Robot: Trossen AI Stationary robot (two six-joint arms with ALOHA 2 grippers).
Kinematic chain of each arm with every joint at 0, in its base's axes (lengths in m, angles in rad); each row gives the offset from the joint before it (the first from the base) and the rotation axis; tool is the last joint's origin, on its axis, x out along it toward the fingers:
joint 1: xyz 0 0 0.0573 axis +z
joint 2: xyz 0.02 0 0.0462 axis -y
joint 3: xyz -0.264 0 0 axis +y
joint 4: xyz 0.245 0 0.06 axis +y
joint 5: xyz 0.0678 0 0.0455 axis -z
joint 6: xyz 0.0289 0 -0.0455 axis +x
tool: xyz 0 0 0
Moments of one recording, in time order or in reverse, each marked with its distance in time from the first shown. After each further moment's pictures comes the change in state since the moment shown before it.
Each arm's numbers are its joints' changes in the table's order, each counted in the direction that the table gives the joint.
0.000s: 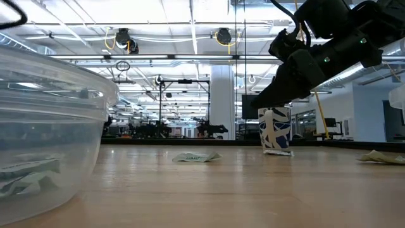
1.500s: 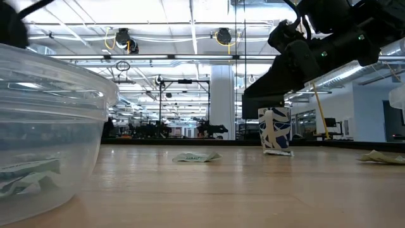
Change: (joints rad) left arm 0.092 -0.065 0.004 -0.409 -0.273 0.214; right arm 0.000 0.000 0.000 -0.098 0.000 -0.064
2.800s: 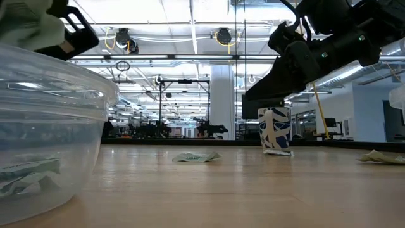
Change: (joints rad) left arm 0.141 -0.239 -0.372 -0.147 0.122 0.555; right arm 0.000 0.000 0.000 0.023 0.000 0.042
